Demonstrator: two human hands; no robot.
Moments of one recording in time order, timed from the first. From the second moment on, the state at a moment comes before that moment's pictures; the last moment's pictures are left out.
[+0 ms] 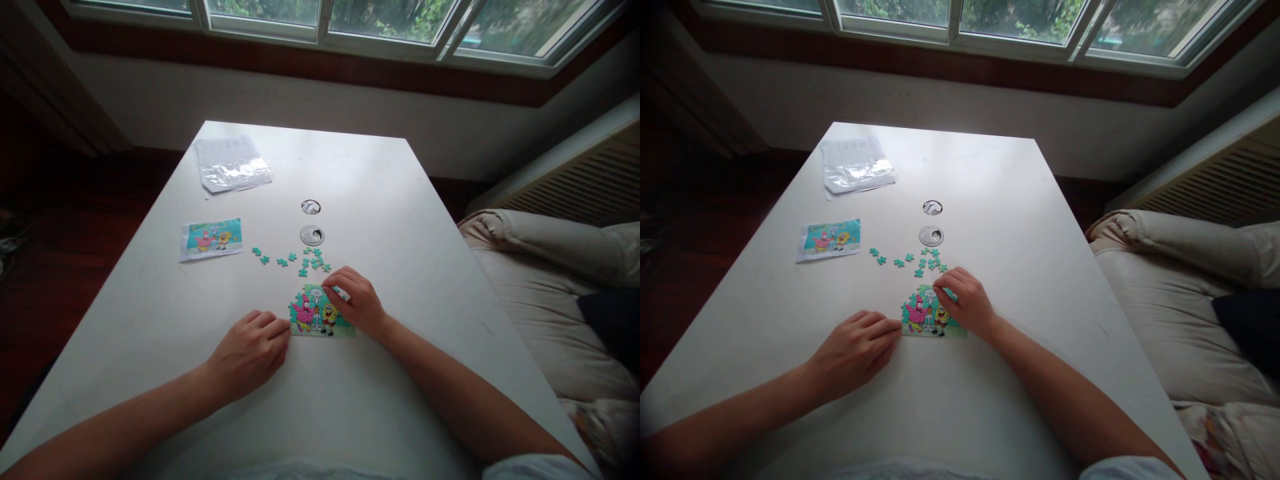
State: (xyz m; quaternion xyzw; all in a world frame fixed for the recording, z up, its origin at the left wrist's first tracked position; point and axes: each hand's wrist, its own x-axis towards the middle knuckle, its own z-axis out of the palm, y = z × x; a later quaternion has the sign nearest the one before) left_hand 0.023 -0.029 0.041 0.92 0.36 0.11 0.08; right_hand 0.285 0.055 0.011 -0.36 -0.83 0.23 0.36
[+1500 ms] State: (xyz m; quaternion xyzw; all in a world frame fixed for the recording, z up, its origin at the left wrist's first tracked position) left_hand 0.032 -0.052 0.007 0.93 0.35 0.13 0.05; right_hand 0.163 0.153 0.016 -0.32 -0.92 0.17 0.14
